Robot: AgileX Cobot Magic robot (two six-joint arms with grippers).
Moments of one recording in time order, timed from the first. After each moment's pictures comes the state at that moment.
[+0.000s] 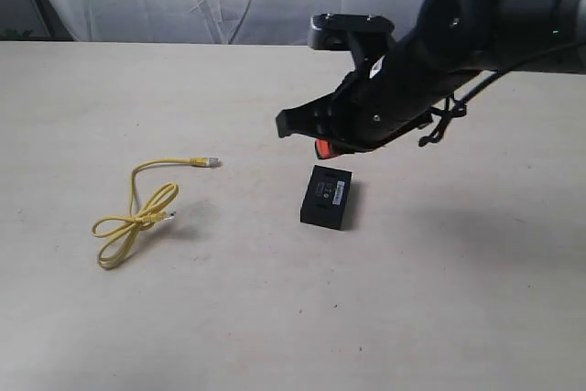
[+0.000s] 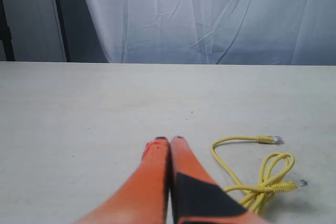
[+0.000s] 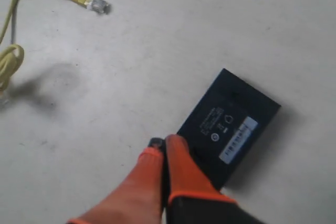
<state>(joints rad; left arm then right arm) -0.04 0.01 0.00 -0.05 0.23 0.00 0.56 1.75 -1.14 0.35 0.56 -0.03</state>
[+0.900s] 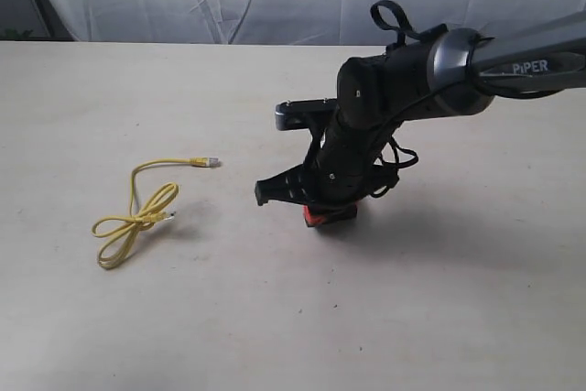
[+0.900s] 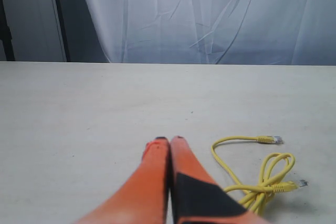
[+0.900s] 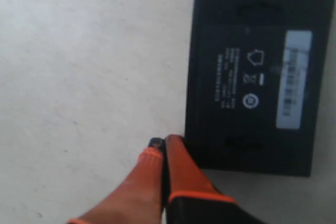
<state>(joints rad) -0.04 0.01 0.00 -0.05 0.23 0.00 0.63 2.03 -1.24 0.24 0.65 0.12</state>
